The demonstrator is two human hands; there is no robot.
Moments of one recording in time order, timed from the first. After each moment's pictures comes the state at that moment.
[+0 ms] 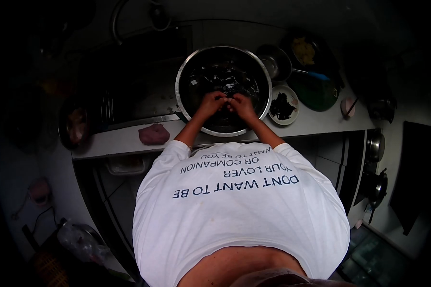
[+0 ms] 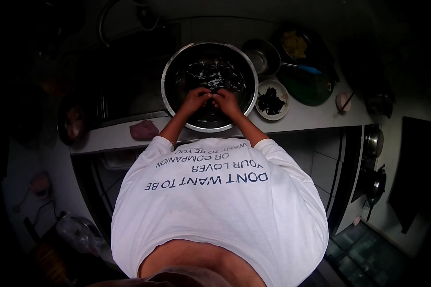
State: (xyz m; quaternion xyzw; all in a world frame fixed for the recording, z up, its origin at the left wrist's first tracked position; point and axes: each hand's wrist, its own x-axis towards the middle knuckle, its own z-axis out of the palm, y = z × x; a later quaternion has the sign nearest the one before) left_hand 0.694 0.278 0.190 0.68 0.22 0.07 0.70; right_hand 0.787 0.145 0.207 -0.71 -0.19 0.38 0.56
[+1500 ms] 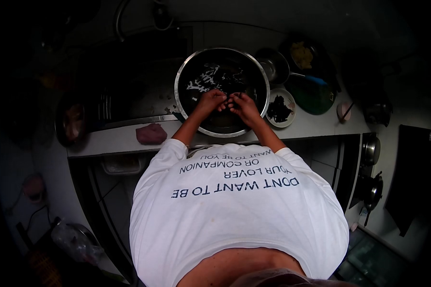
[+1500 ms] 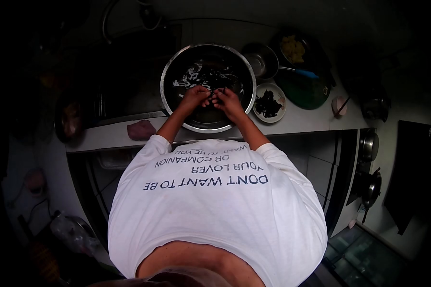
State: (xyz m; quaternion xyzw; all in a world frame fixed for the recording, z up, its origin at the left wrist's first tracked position) left_hand 0.694 0.279 0.211 0.53 0.20 0.04 0.82; right_hand 0.791 0.139 0.247 -0.56 -0.04 0.50 0.66
